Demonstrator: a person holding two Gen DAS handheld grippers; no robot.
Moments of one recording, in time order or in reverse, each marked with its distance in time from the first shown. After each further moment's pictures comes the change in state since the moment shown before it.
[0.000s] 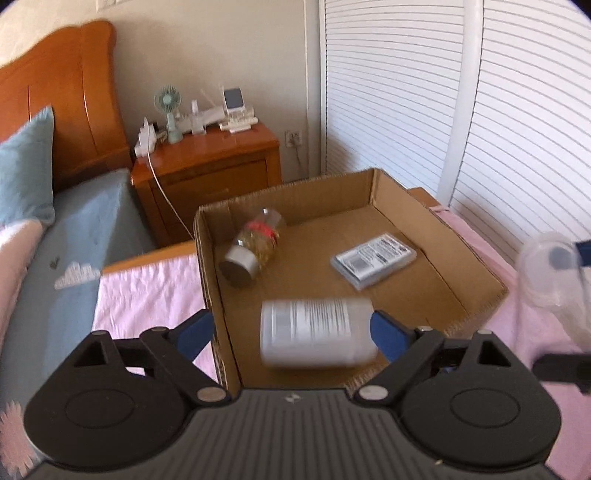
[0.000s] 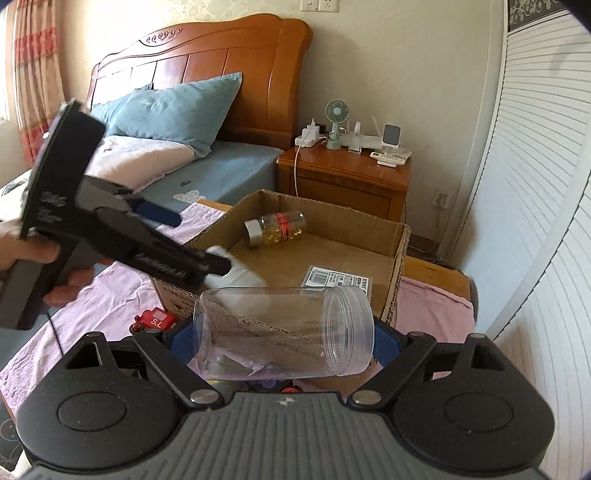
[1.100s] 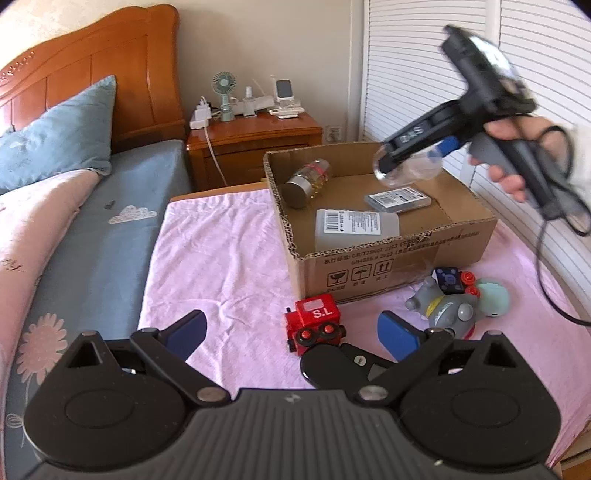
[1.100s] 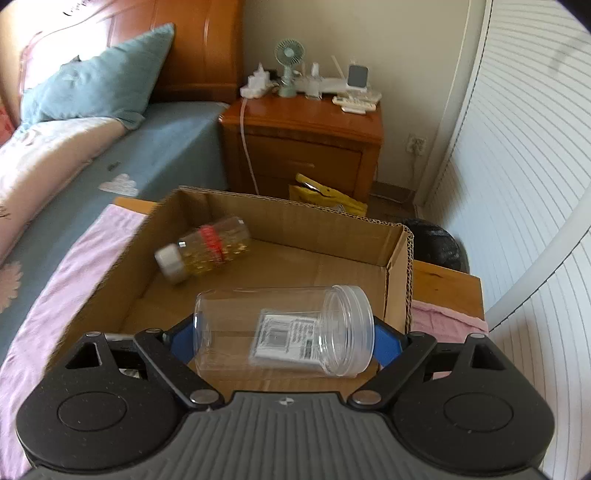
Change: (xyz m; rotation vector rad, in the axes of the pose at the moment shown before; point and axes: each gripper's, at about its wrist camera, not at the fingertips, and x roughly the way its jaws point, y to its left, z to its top) left arm -0.078 0.023 -0.093 -0.098 -0.012 0.091; right arm 0.154 -0.040 0.080 0.125 0.209 -0.122
